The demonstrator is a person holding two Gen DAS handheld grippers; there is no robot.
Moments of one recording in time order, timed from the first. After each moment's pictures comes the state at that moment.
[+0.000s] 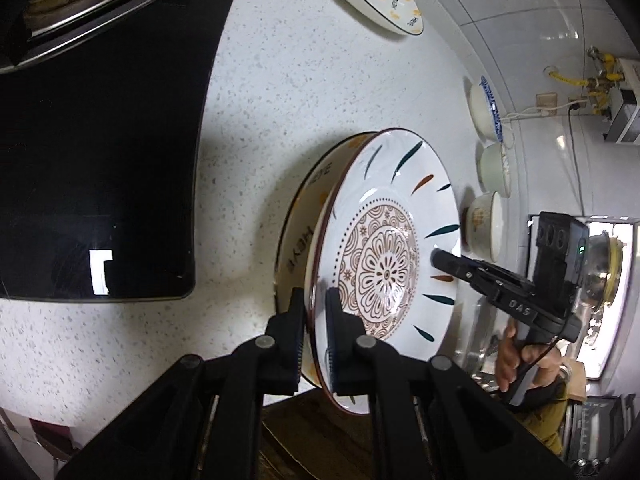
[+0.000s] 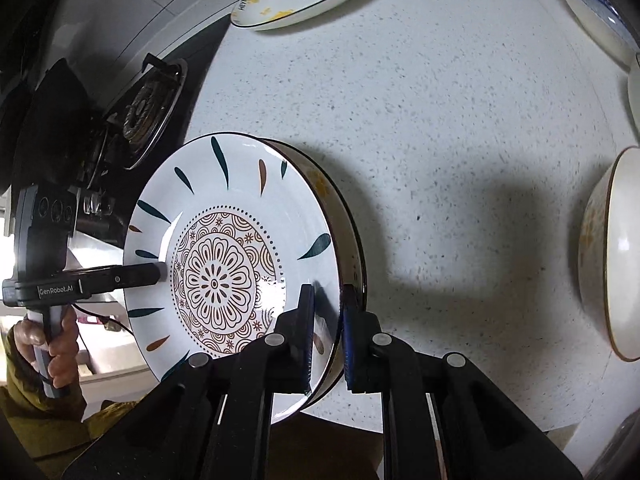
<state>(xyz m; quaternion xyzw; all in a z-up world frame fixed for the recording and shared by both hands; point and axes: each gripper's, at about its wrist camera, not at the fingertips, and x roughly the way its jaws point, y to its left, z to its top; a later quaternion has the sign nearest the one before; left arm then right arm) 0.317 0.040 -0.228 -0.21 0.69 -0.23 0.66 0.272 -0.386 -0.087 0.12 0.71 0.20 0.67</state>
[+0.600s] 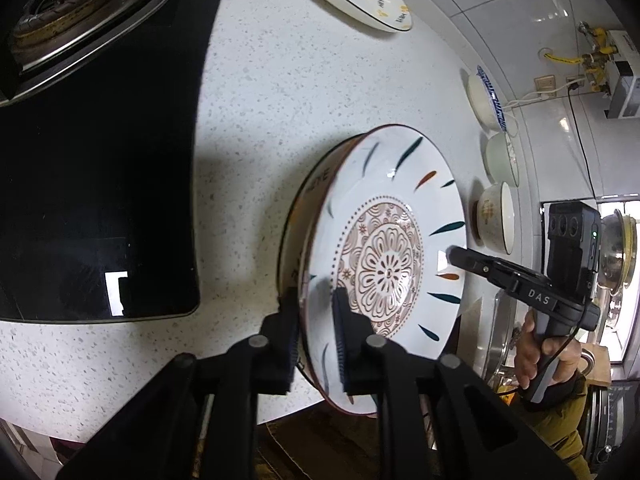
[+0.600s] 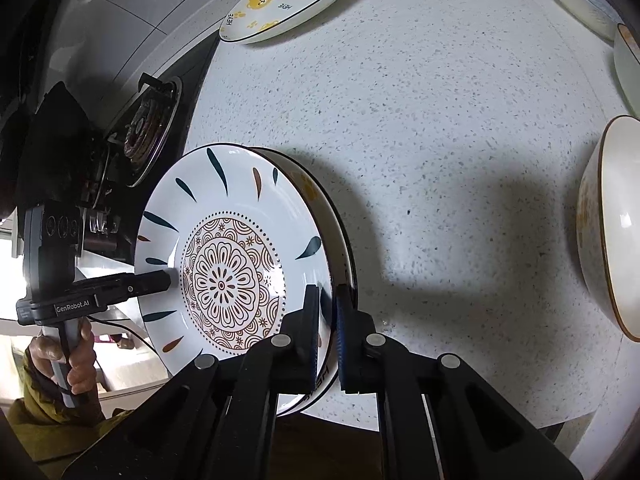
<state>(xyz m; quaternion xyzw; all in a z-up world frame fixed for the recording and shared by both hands) 0.319 0.028 -0.222 -0.18 0.67 -0.24 0.68 0.266 -0.404 -0.080 0.16 0.70 0.19 0.67</state>
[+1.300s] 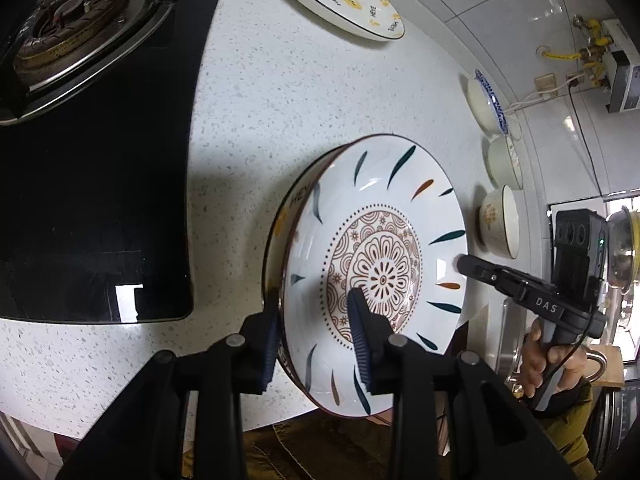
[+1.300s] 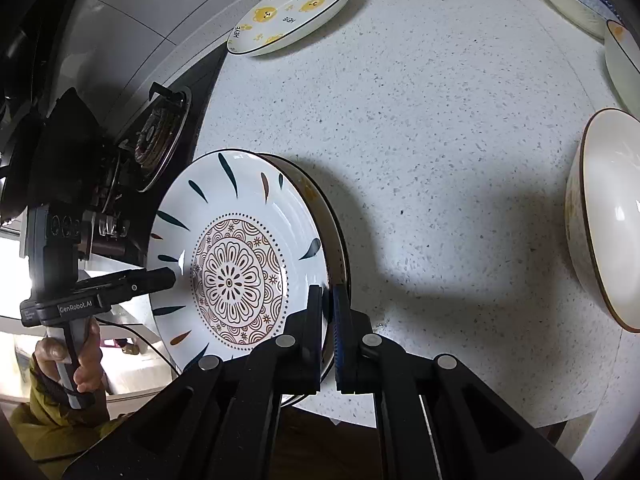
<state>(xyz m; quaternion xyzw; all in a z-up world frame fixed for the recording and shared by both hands) 0.317 0.013 -0.210 -0.17 0.65 -0.22 0.71 0.258 -0.415 -0.072 0.17 0.68 0.19 0.69</state>
